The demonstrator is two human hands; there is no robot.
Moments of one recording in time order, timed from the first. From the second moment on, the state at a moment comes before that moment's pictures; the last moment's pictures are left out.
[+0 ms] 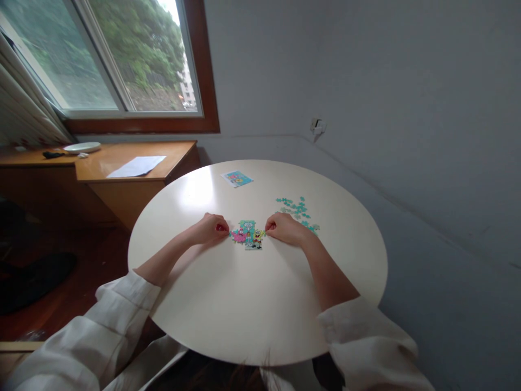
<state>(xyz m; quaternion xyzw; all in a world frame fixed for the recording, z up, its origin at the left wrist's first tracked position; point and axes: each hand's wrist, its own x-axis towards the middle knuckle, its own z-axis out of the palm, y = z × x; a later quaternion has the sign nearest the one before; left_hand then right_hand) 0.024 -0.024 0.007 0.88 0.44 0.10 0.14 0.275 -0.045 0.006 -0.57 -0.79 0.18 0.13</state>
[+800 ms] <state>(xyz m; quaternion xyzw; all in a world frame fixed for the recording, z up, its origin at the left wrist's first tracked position) 0.027 -0.024 0.005 0.87 0.47 0.10 0.13 0.267 -0.041 0.003 -0.59 -0.79 0.15 0.13</state>
